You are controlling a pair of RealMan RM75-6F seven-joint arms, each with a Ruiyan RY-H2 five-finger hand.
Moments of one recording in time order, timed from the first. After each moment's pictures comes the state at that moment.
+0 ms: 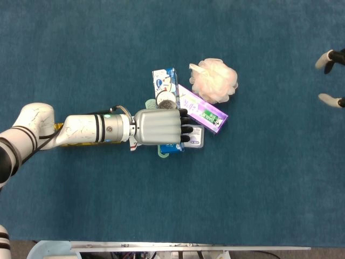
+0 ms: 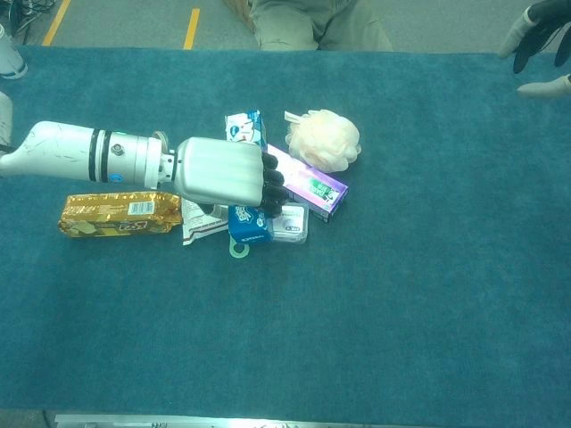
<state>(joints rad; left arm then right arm) -1.14 -1.62 0.25 -0.88 2.13 1.15 -0.19 0.64 -0.72 0.11 -1.92 -1.20 0.77 0.13</state>
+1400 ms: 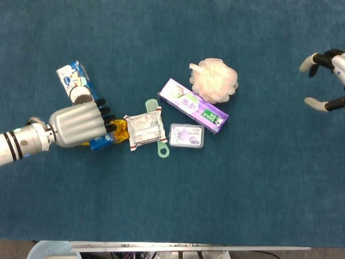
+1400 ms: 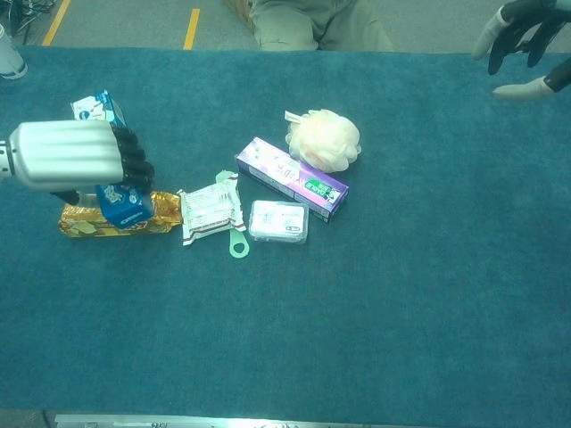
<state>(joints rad) -0.88 -1.25 0.35 -1.17 2.02 1.19 0.00 0.63 -0.74 0.15 -1.96 -1.22 0.77 0.10</state>
